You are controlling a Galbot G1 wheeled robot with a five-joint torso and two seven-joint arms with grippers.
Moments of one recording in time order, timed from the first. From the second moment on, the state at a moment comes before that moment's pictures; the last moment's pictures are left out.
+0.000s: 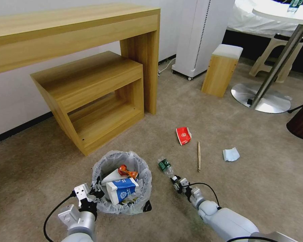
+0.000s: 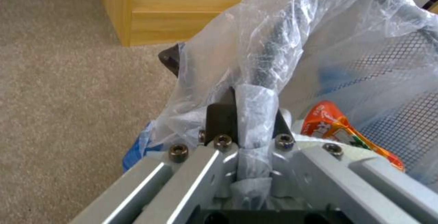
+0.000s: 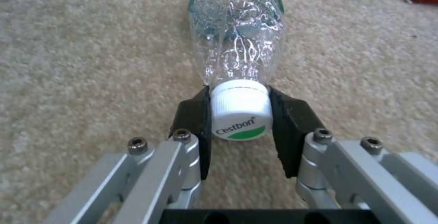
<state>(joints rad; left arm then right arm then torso) 1.70 -1.56 -0.57 -2.15 -0.44 0.25 -0.17 -0.70 1.04 -0.59 0.85 0.71 0.47 -0.05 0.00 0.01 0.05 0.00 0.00</state>
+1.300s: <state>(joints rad) 1.68 -1.56 -0.56 -2.12 -0.44 0.24 -0.17 -0.73 1.09 -0.52 0.78 0.61 0.54 -0.06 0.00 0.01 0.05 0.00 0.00</state>
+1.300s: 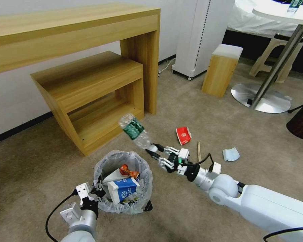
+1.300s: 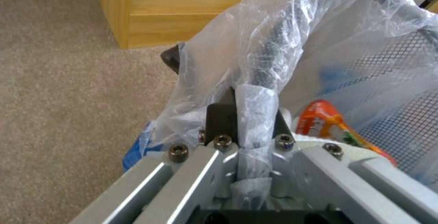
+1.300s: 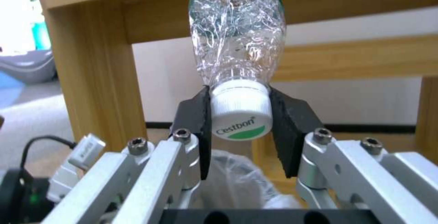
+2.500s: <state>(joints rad) 1.69 -1.55 -0.56 -2.14 -0.43 0.26 -0.18 -0.56 0.70 -0.85 2.00 1.04 0.39 0.16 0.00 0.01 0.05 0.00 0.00</state>
